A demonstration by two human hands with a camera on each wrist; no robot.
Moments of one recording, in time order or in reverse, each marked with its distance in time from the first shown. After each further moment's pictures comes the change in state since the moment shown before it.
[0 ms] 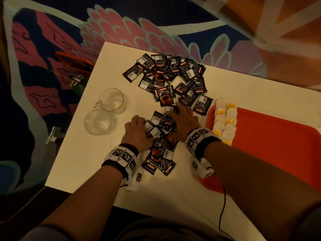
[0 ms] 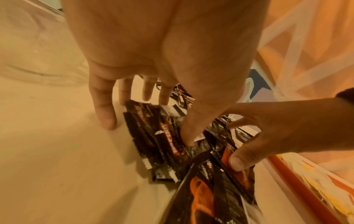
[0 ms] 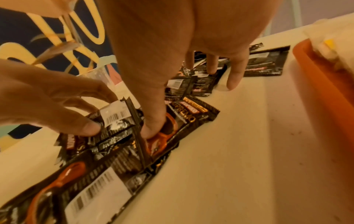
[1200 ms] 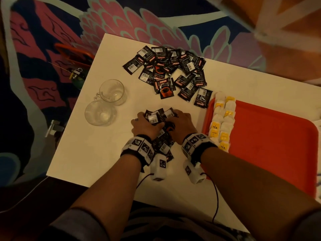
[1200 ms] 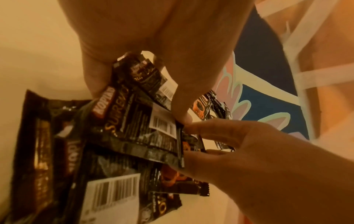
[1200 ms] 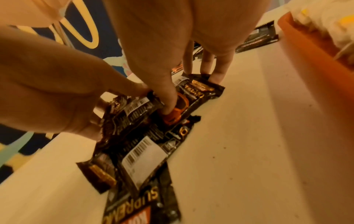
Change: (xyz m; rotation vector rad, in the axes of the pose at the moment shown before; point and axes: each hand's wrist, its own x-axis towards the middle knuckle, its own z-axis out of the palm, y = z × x) left_hand -0.003 0.037 0.020 -0.505 0.080 -0.448; right_hand -0.030 -0.014 0.029 0.289 0.091 0.034
